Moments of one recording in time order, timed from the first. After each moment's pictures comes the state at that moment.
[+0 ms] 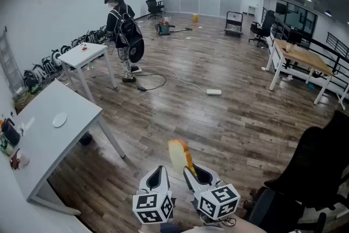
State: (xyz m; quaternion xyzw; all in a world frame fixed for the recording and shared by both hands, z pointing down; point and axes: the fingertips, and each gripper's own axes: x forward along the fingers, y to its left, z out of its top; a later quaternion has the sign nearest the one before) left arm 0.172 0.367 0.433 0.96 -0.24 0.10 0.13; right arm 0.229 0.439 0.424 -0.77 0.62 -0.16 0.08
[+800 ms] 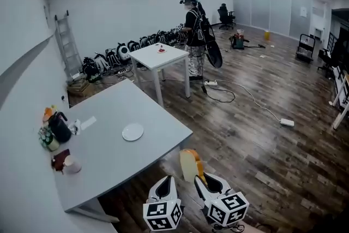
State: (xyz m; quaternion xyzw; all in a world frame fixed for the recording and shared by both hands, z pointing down) left arm -0.027 -0.026 0.421 0.90 -0.41 0.09 0.13; right arm 0.058 0.027 0.411 -0.65 0.74 -0.16 0.06
